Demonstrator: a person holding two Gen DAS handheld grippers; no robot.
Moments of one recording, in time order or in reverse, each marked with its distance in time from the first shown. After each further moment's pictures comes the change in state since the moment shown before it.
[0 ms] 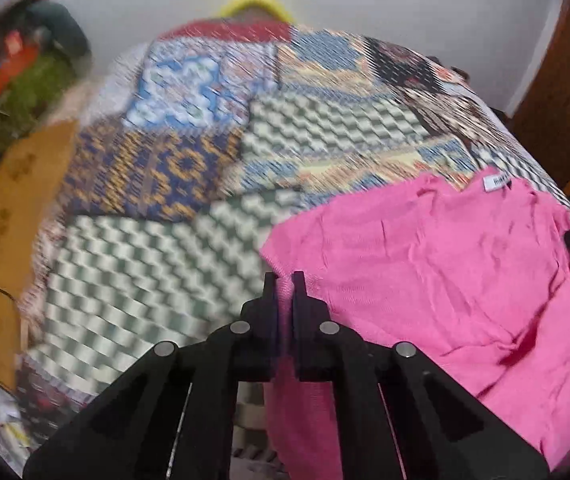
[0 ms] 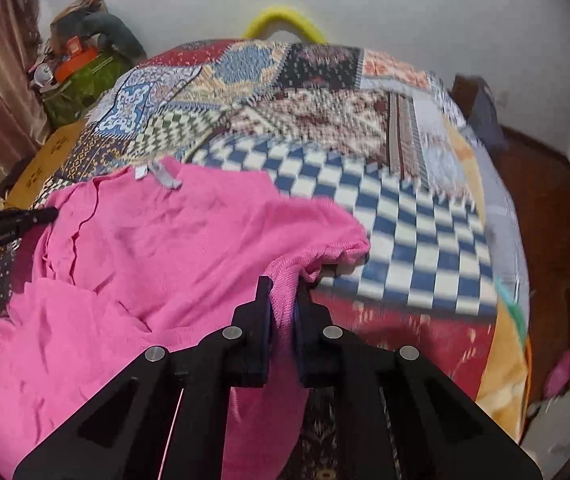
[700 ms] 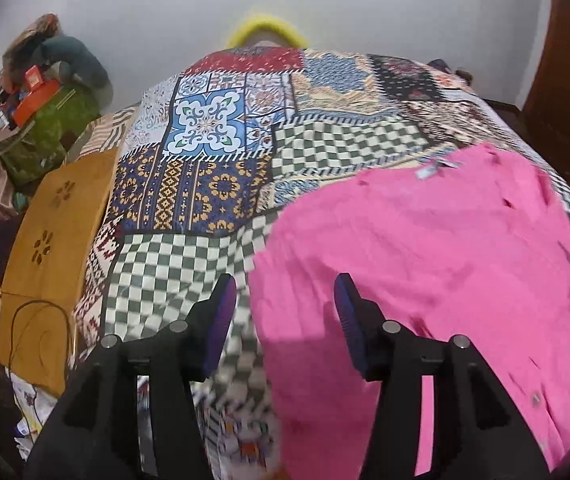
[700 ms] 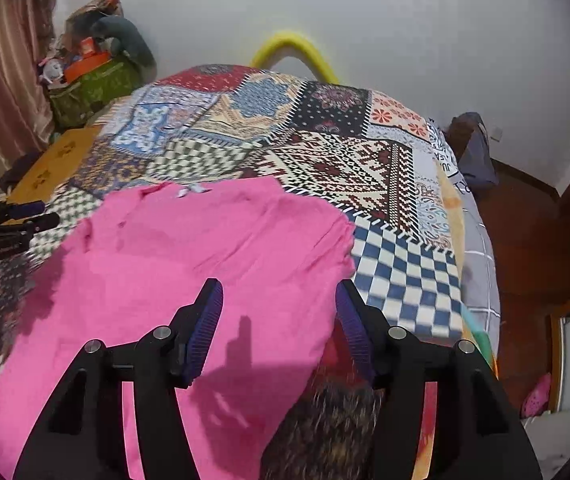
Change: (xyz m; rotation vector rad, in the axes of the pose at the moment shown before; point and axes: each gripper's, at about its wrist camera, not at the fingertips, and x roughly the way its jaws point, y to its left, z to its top) left arm -0.055 -0.002 -0.017 0.070 -0.052 0.070; right arm -0.049 0.030 0.012 -0.065 -0.058 -0.043
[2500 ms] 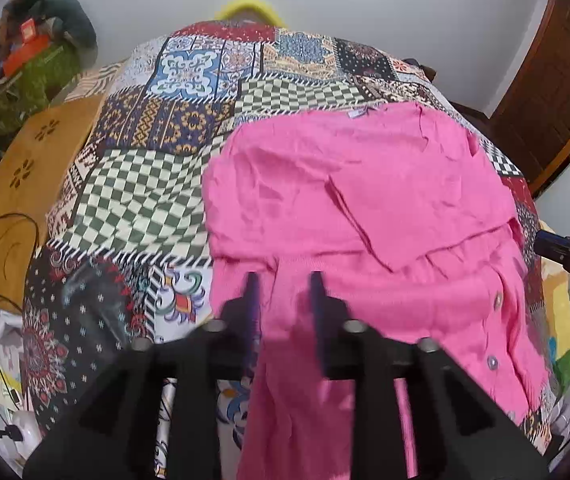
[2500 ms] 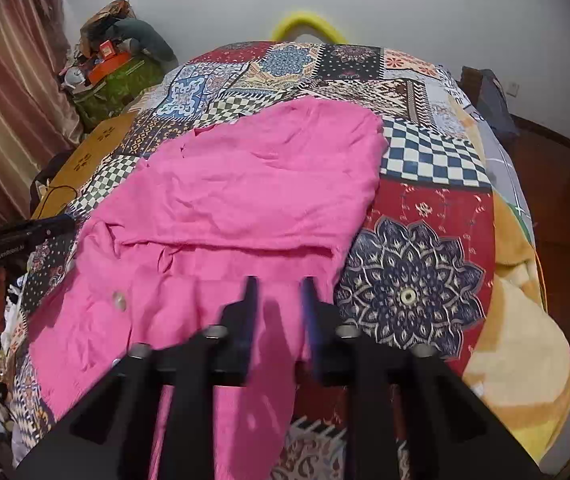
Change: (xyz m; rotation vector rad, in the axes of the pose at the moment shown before) left arm -0.056 -0.022 -0.085 -0.089 0.058 -0.157; right arm -0.018 0.016 -0.085 0.102 0.035 0.147
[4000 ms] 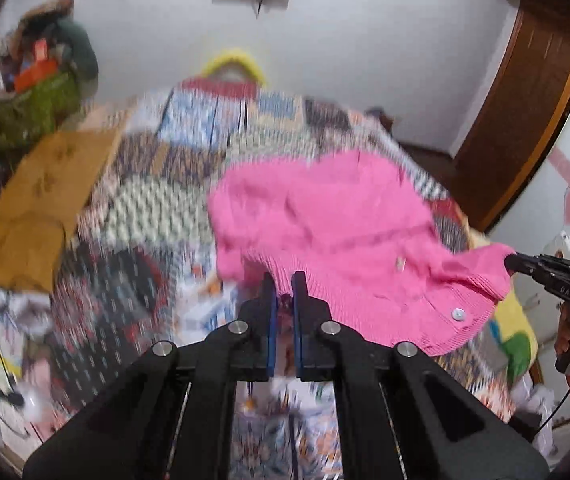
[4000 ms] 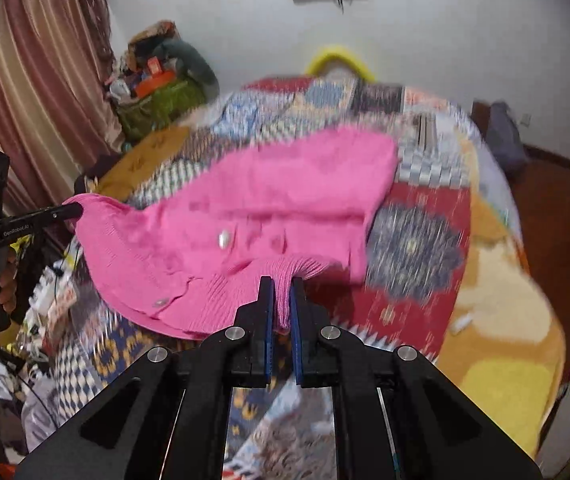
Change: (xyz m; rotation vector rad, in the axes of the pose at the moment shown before) left arm -0.137 0.001 -0.045 -0.009 -0.217 -0.100; right arm -0.092 0.027 -0.041 -0.075 -0.139 0.077
